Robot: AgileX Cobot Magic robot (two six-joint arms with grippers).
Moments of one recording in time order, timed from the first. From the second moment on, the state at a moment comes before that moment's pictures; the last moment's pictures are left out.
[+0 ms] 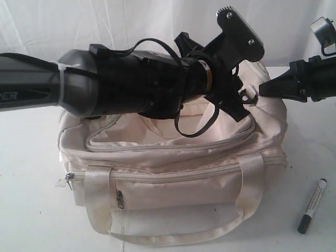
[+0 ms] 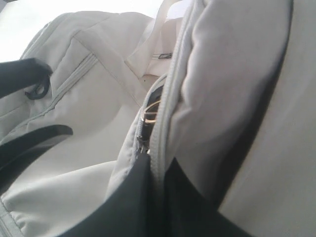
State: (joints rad) left arm -0.84 1.91 -1.49 1.45 0.28 -1.02; right arm -0.26 1.79 -1.16 1.22 1.16 -1.19
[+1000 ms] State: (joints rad) left arm -0.82 2.05 -1.61 1.45 0.28 -1.36; right arm -0.26 1.79 -1.16 1.22 1.16 -1.19
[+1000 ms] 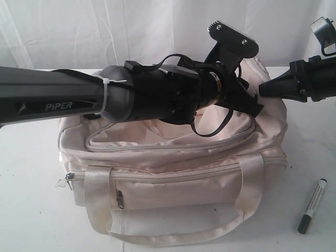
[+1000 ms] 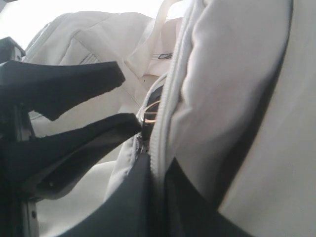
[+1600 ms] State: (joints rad) left arm -0.81 2.09 -1.61 1.40 0.25 -1.40; right arm -0.26 1.79 -1.16 1.22 1.16 -1.19
